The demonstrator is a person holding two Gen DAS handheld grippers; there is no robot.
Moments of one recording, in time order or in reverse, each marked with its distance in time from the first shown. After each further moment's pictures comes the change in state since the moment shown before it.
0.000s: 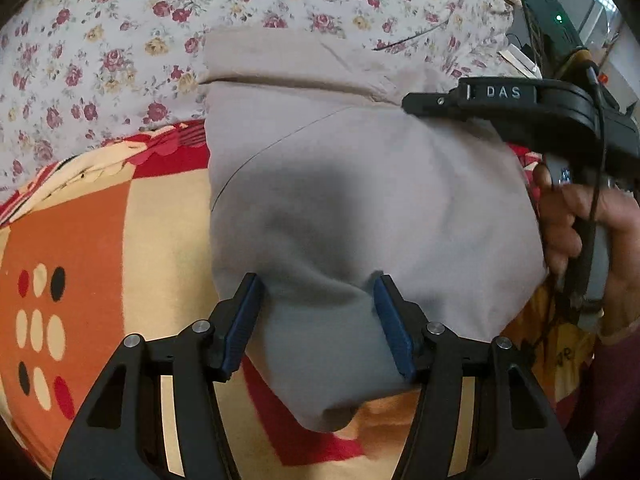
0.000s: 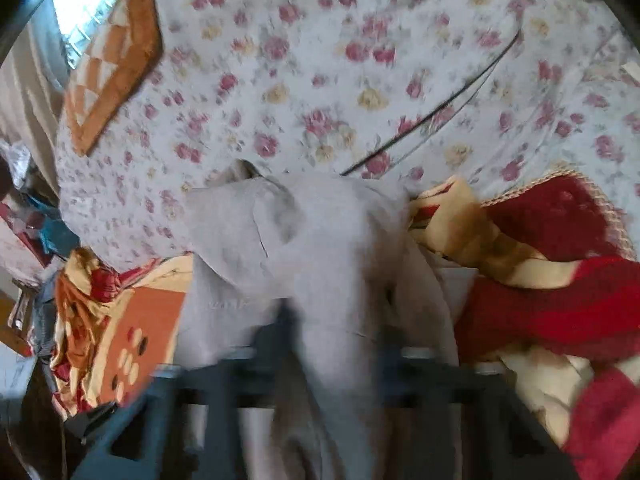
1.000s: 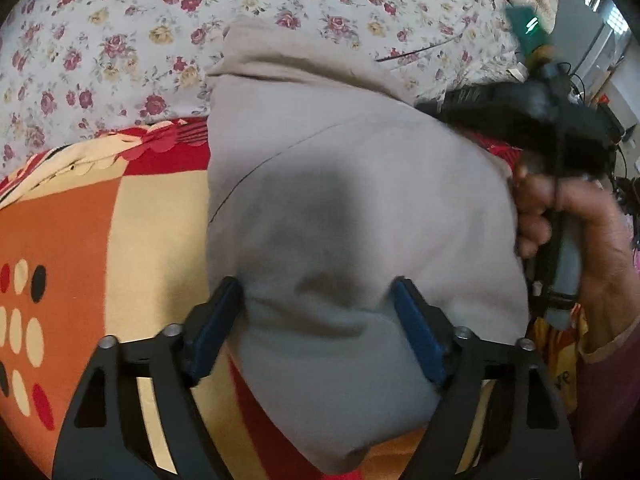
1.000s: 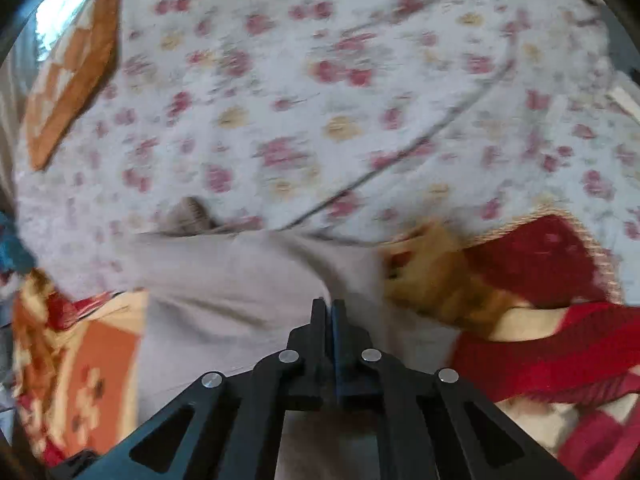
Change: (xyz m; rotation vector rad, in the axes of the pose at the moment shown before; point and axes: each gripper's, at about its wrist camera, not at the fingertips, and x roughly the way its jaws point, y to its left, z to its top) left arm 0.019 0.007 0.003 -0.061 -0.029 -0.019; right arm 0.026 -0.003 0.028 0.016 -0.074 -0.208
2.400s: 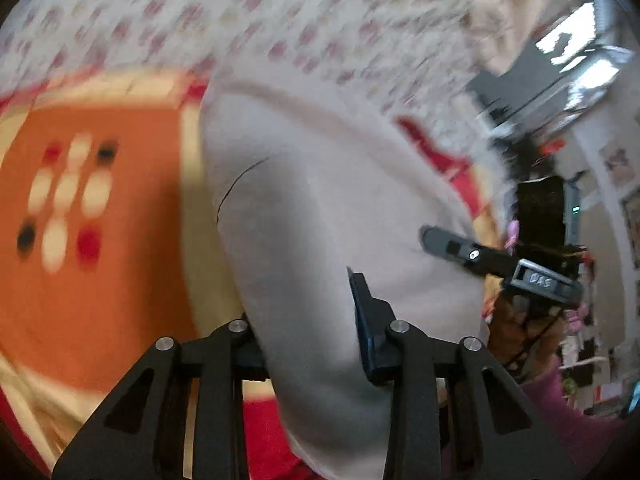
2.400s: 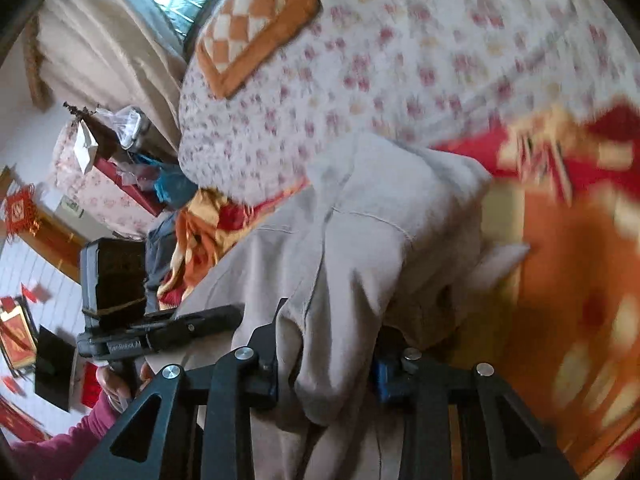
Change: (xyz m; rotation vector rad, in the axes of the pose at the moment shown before) left arm -0.133 0.055 -0.094 -0.168 0.074 -0.223; right arm -0.133 0.048 -0.160 -0.042 0.172 0.618
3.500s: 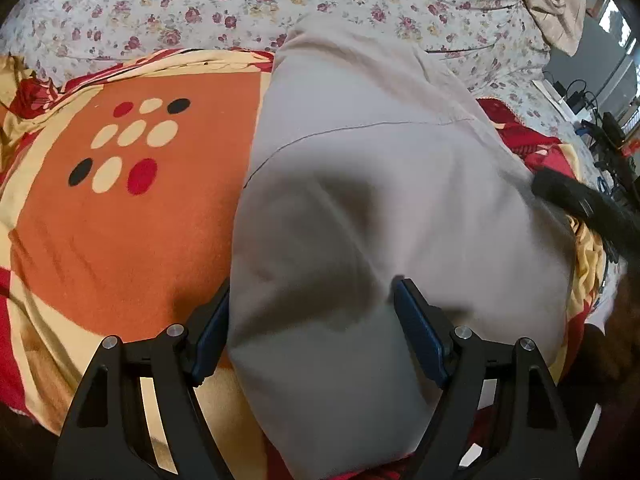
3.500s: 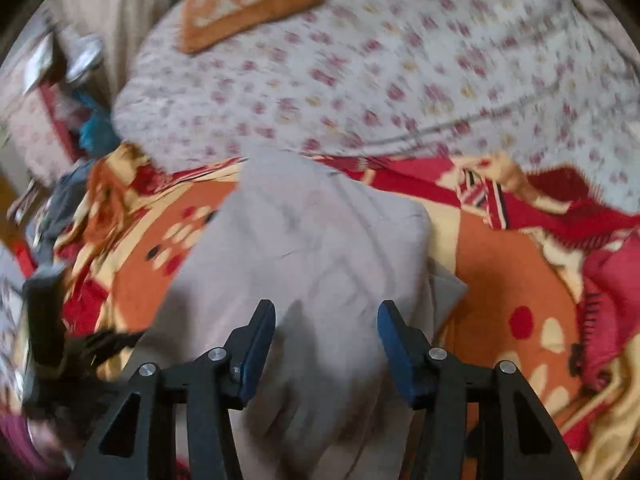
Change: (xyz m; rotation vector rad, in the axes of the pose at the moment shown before) left arm 0.032 0.002 -0.054 -0.009 -0.109 0.322; right arm 0.002 0.037 -0.020 -0.280 -0.039 -0.416
